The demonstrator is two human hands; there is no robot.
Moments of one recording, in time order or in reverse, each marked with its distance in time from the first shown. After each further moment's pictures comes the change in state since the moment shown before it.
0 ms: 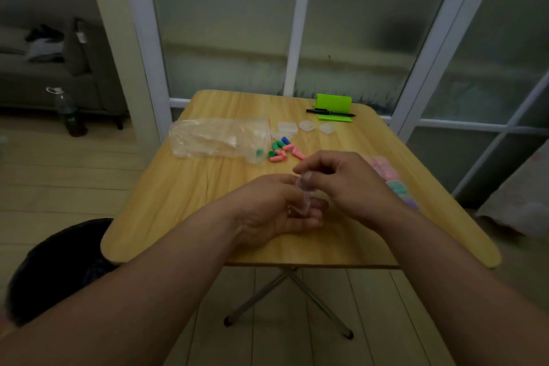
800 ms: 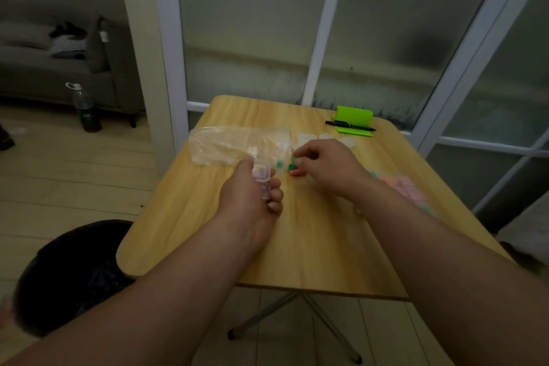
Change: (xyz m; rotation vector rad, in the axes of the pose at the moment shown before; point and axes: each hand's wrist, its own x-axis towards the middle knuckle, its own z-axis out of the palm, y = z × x) left_hand 0.010 0.015 -0.034 -0.562 0.499 0.210; right_hand 0.104 0.002 0.037 -0.269 0.008 -0.041
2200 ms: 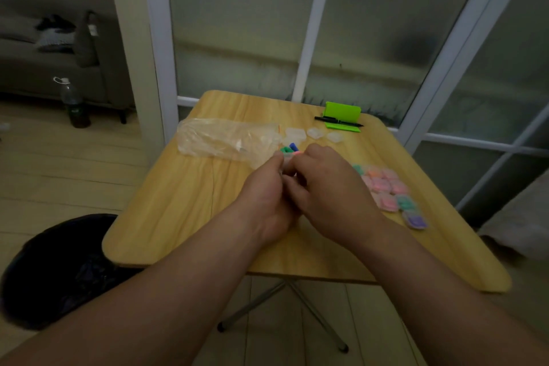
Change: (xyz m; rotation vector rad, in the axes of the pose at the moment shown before) left_hand -0.013 -0.024 0.025 -0.023 -0.242 -0.146; right_hand -0.094 -0.032 -0.010 -0.395 0.189 -0.350
